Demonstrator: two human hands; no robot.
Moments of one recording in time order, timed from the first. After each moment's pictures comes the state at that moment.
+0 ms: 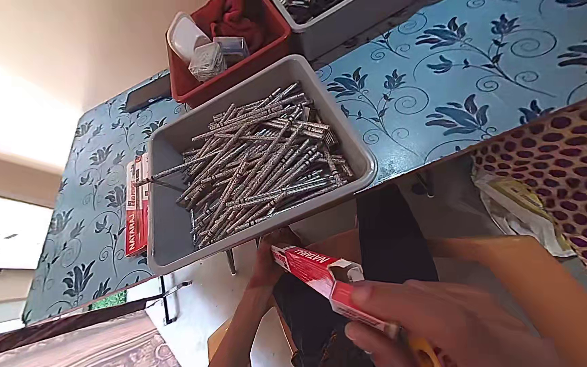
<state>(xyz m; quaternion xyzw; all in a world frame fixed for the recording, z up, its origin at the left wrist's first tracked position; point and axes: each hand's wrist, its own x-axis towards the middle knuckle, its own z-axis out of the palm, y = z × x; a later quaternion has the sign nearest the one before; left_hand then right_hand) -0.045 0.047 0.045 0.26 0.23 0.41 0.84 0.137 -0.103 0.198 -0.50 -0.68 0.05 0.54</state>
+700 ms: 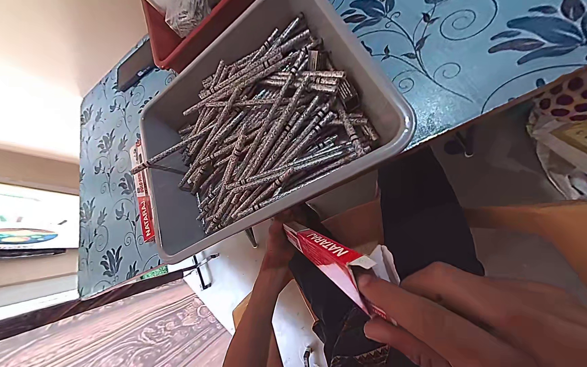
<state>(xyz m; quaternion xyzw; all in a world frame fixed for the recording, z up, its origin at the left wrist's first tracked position) -0.054 0.051 0.029 0.27 0.25 0.40 0.84 0.152 -0.112 0.198 -0.54 -0.73 0.13 0.39</state>
